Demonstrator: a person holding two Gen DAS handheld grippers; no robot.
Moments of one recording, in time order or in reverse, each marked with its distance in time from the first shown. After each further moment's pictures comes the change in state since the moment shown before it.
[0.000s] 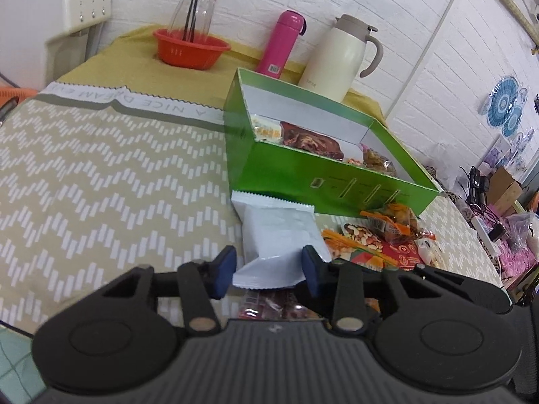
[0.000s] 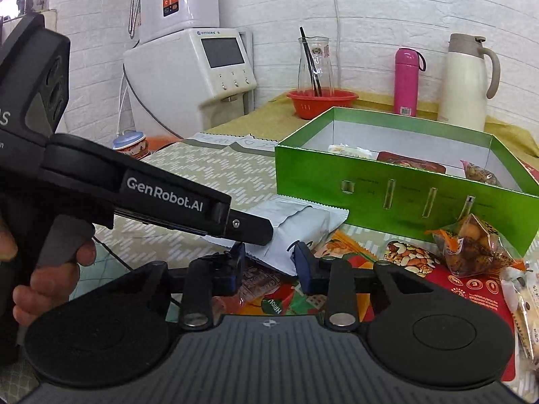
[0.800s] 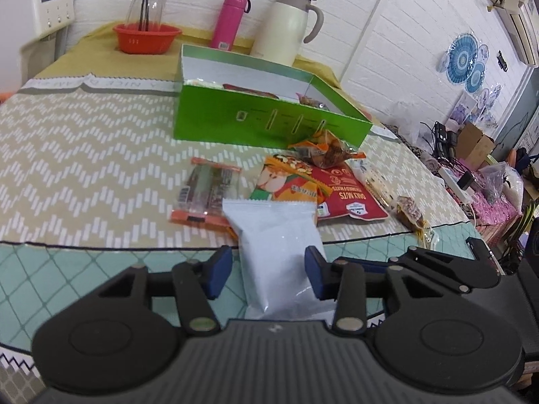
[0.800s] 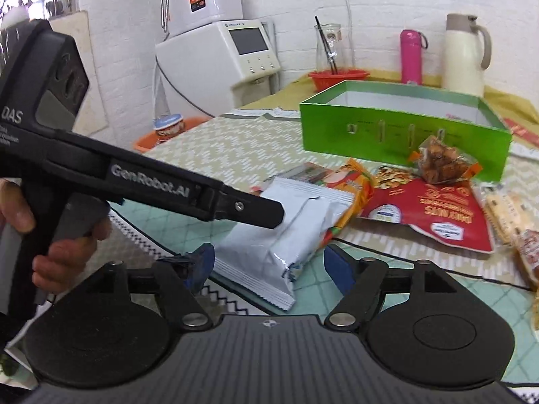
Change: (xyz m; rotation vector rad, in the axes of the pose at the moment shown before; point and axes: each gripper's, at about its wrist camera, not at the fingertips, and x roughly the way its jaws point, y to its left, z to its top) left arm -0.037 -0.045 -0.060 0.098 0.081 -0.081; right arm -0.069 -0.007 -0.049 0.061 0.074 0.117
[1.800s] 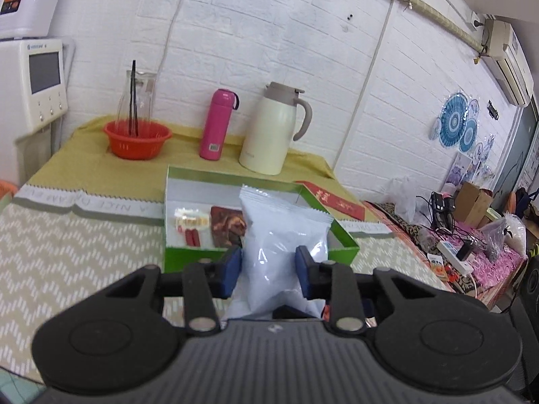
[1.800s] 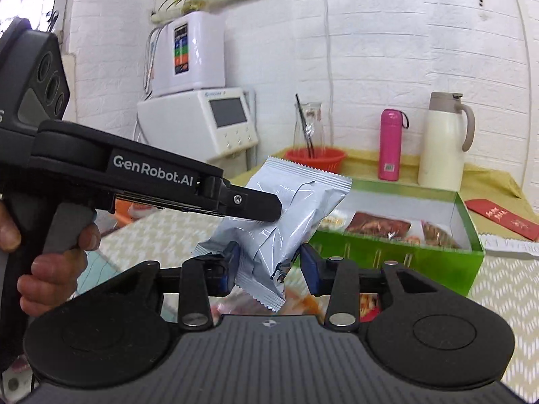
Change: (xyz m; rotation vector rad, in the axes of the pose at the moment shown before) left arm -0.021 -0.026 0.098 0.055 -0.291 0.020; right arm 0.002 -0.023 0.086 -0.053 -0.256 -0.099
